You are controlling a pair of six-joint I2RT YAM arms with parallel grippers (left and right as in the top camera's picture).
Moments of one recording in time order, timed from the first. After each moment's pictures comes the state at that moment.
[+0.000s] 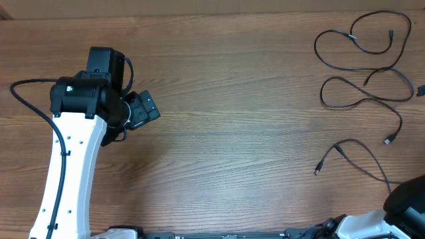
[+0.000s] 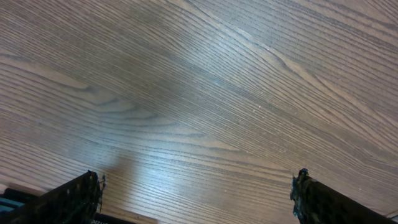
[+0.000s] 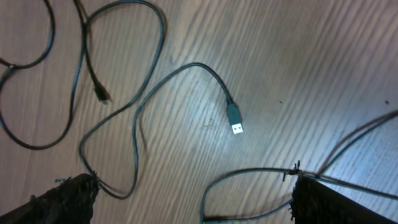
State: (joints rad) left arm -0.08 1.46 1.53 -1.44 0.03 -0.58; right arm -0.72 1.73 1.67 -1.20 -0.04 0.56
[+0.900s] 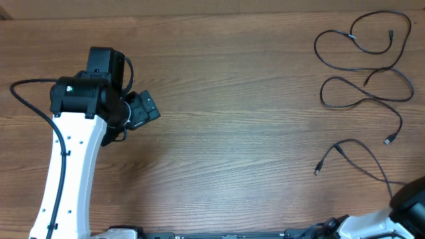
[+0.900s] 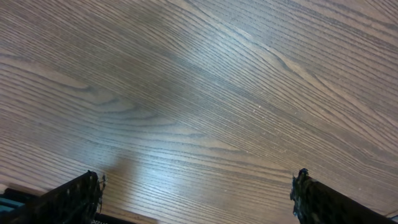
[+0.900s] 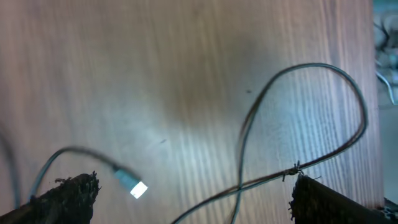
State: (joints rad) left arm -0.08 1.46 1.53 -1.44 0.03 -0.58; right arm -0.84 1.78 1.56 -1.22 0.29 0.89
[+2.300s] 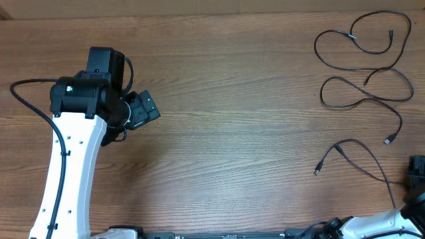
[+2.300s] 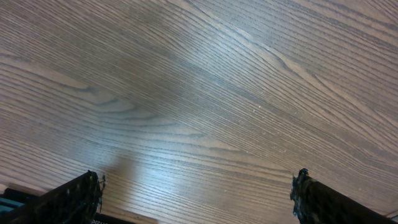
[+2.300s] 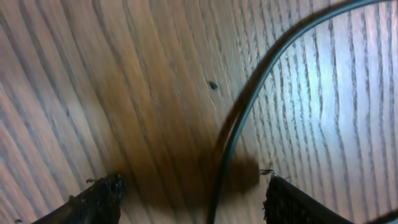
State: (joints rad) left arm -0.08 1.46 1.53 -1.44 0.03 -0.58; right arm -0.98 1.84 1.09 -0.77 0.20 0.83
